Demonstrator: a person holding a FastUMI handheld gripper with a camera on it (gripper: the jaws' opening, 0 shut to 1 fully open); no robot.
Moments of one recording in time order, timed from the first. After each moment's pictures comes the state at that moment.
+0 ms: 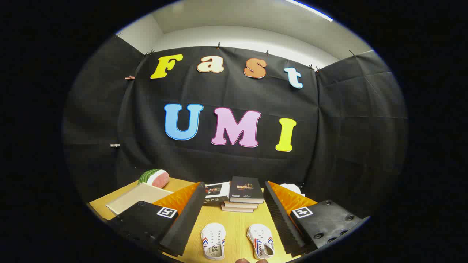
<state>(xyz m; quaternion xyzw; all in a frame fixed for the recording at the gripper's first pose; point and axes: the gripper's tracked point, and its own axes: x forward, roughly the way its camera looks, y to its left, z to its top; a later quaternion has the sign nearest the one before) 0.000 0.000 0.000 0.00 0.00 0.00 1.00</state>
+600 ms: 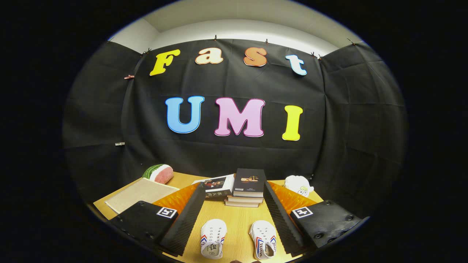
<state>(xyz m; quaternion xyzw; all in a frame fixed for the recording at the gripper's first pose) 0.028 -0.009 -0.031 0.03 0.05 0.03 1.00</state>
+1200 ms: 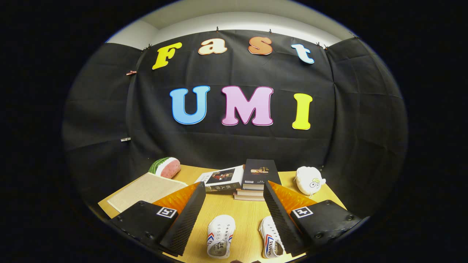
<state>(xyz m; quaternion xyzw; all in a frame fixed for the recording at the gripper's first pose) 0.045 0.012 -0.048 0.03 0.08 0.07 0.99</state>
